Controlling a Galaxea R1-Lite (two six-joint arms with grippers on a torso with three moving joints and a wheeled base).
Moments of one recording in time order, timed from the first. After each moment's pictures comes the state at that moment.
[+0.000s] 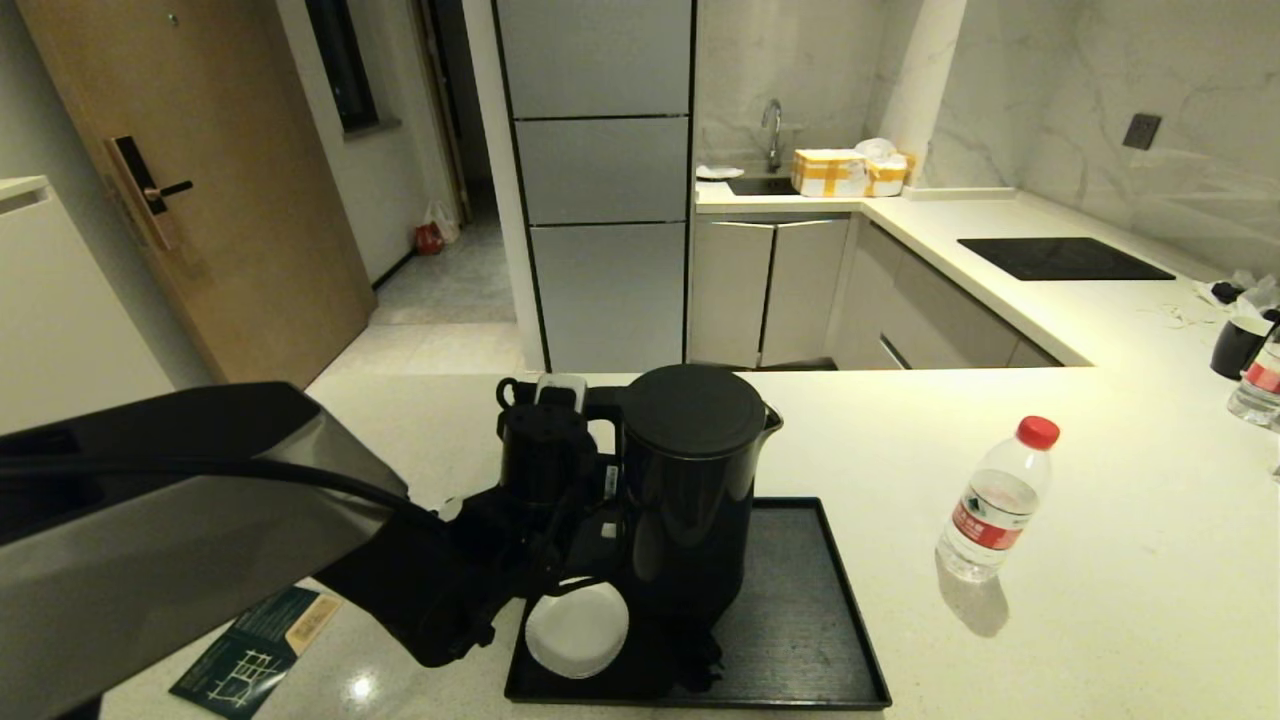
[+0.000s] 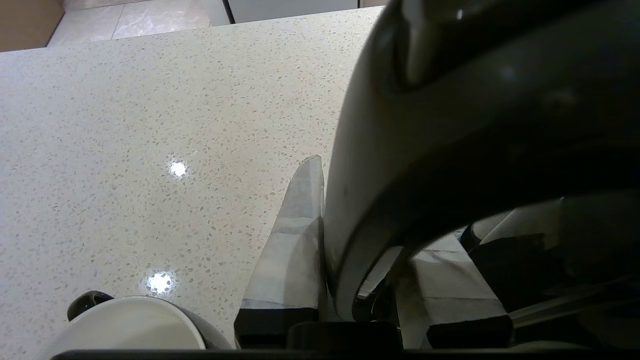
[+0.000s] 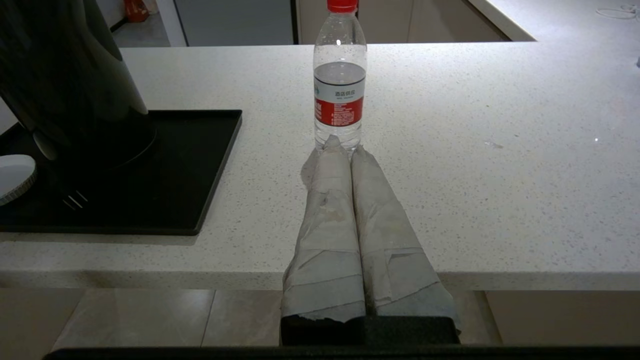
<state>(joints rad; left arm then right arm) -0.63 2.14 -0.89 -0.96 0.53 -0.06 0.00 0.00 0.00 0.00 0.01 -0.03</state>
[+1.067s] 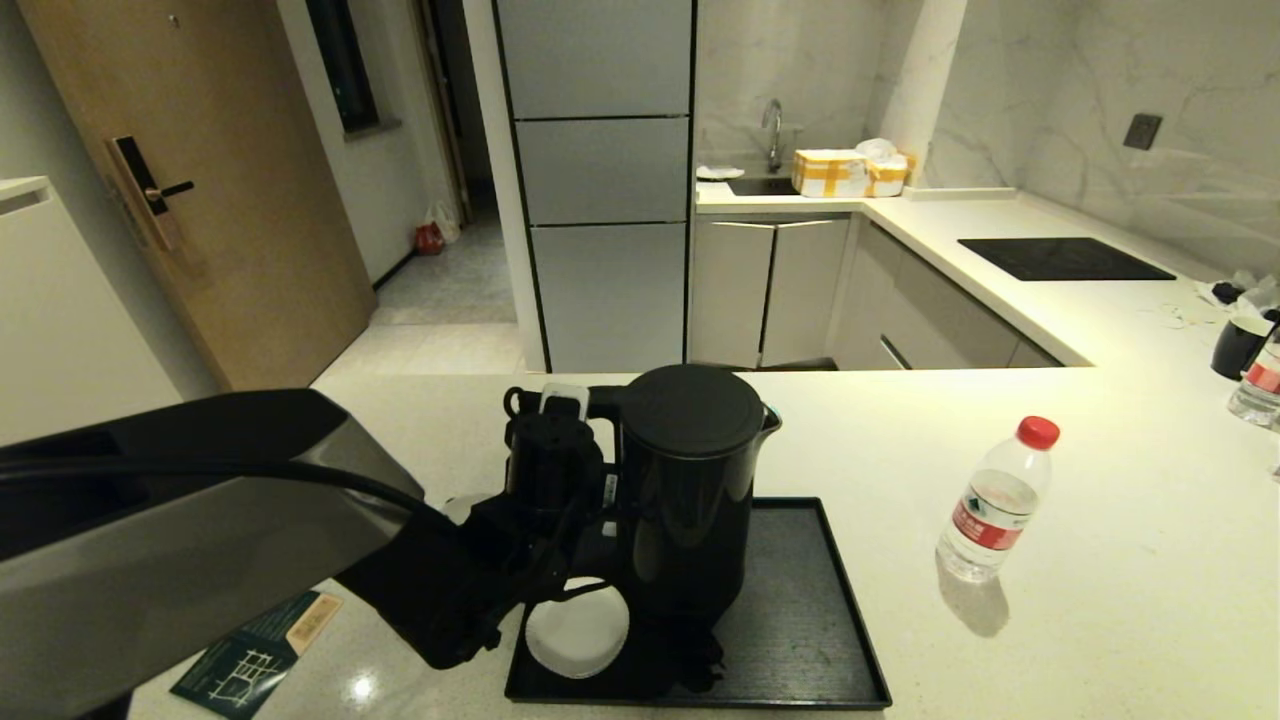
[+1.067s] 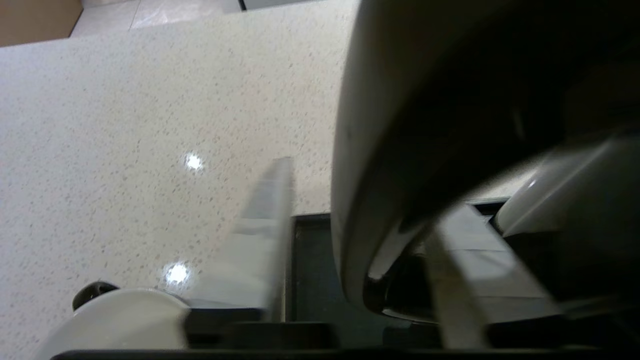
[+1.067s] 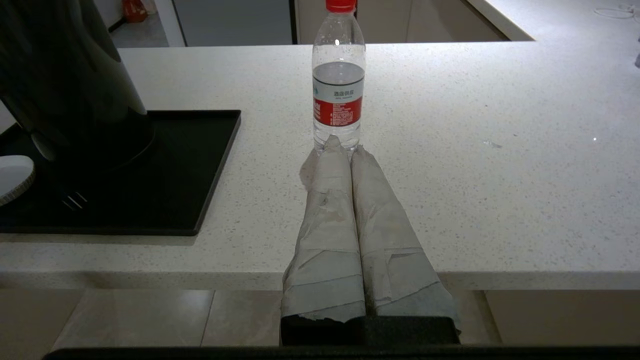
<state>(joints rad) -0.64 2.17 -0.90 -0.96 0.56 -0.05 0.00 0.00 0.00 0.00 0.01 -0.03</state>
